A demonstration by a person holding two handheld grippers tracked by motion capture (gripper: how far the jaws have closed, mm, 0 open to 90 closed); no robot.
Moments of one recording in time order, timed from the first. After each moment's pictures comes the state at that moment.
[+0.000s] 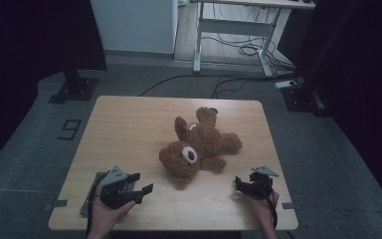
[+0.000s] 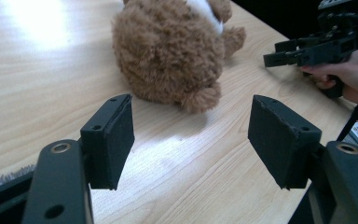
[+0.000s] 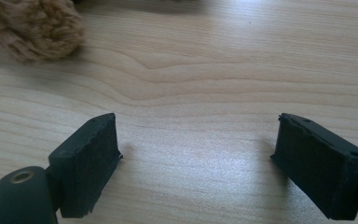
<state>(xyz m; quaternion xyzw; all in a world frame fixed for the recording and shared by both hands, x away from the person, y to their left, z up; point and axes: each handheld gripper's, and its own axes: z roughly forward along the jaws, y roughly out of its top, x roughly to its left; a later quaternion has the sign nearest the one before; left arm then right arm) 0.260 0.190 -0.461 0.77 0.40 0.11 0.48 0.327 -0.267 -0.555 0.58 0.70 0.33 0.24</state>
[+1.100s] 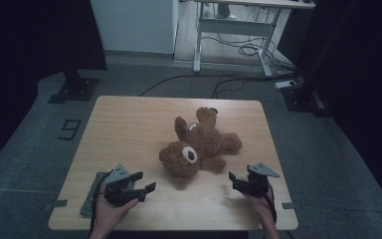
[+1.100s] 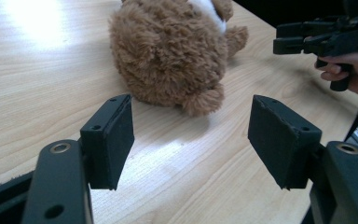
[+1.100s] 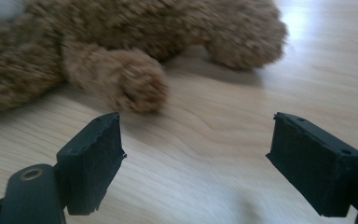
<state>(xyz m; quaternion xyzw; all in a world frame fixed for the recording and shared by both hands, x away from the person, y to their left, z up) 0.272 0.183 -0.473 0.77 0.41 0.10 0.48 0.324 -0.253 -0.533 0.50 0.71 0.43 0.25</state>
